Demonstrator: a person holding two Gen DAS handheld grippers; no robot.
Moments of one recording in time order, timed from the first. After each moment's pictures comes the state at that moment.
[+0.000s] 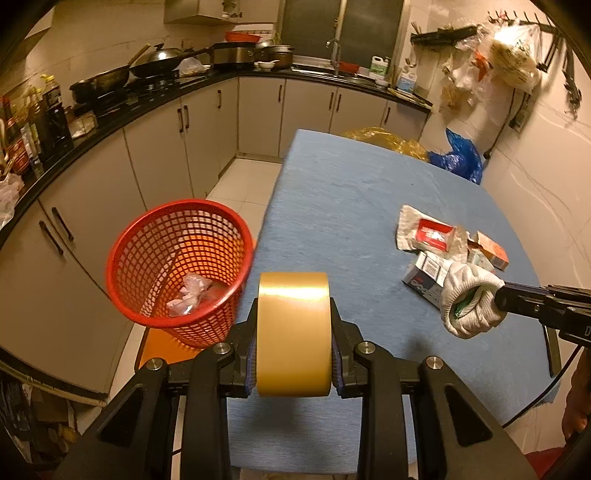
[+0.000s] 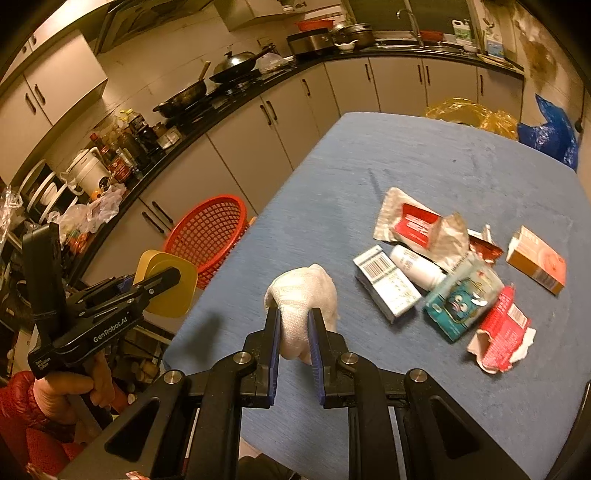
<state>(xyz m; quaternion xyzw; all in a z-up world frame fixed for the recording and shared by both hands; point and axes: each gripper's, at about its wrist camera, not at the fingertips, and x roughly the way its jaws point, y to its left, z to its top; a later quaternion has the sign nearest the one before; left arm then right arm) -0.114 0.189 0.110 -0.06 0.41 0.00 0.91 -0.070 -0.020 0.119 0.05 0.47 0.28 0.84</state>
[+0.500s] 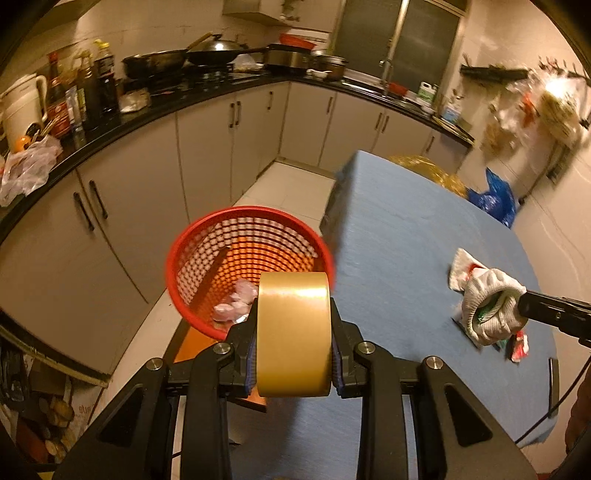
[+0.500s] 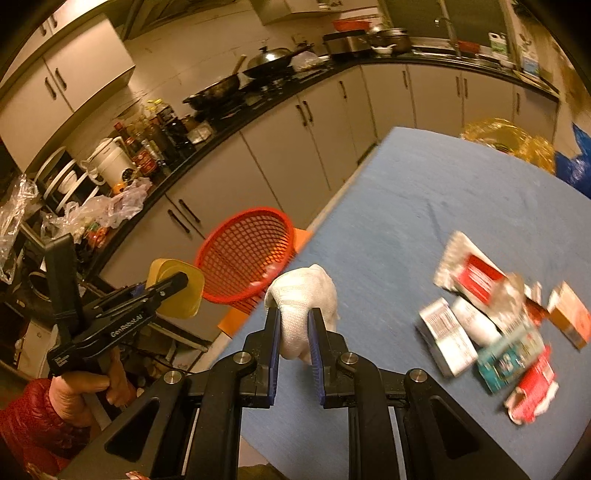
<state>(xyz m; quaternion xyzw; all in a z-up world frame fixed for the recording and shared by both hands) -0.112 0.275 0.115 -0.12 0.39 0.07 0.91 -0.039 0.059 0.145 0.03 0.46 0.33 0.82</state>
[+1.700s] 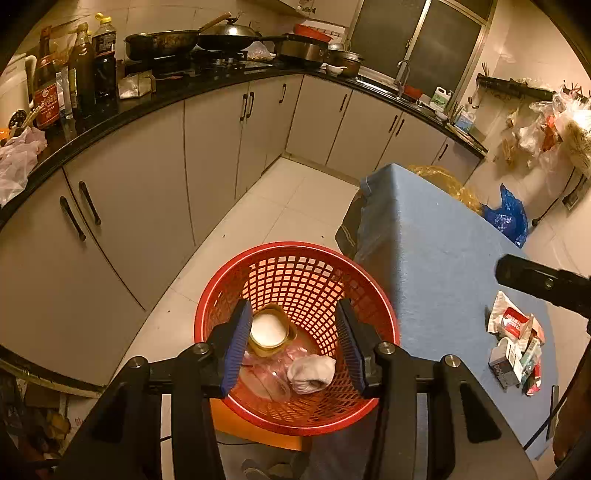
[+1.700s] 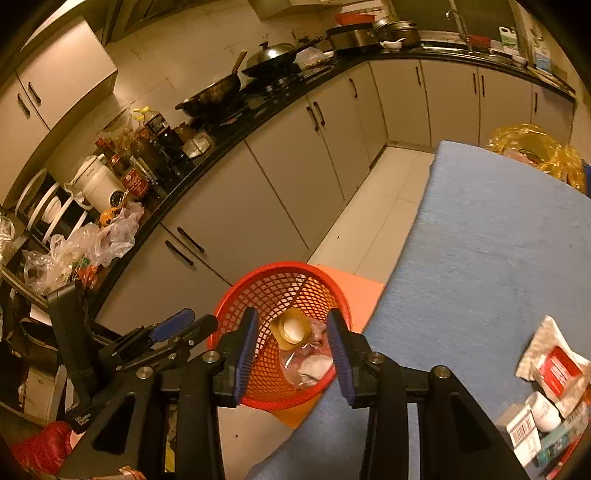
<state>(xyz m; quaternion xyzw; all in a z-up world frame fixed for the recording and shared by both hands) -0.042 0.357 0.100 -0.14 0.41 0.06 0.90 0.041 0.171 0.143 0.06 0.46 0.32 0.83</state>
